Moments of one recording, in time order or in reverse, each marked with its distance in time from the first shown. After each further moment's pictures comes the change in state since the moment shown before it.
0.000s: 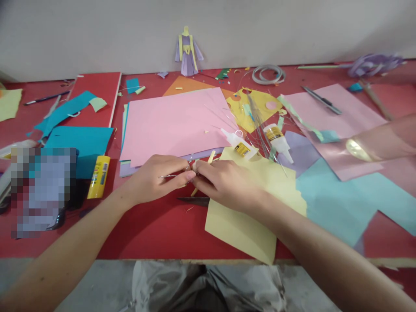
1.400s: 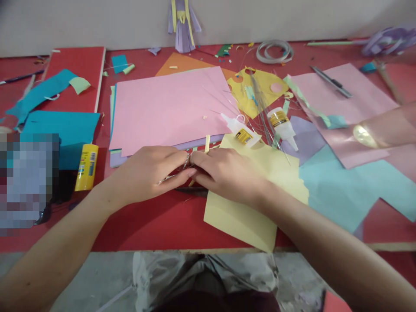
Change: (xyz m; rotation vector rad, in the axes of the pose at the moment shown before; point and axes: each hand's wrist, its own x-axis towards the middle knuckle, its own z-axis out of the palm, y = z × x) left_hand -0.003 0.009 0.000 0.403 -0.122 0.057; right_hand 0.002 0.000 -0.002 -0.044 -0.028 -0.080
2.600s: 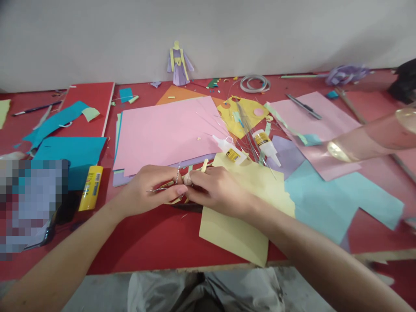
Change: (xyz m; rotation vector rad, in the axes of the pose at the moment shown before) left_hand 0.001 -0.002 -0.004 -0.620 0.093 -0.078; right_hand 0.003 -0.005 -0.001 0.166 0.281 -0.079
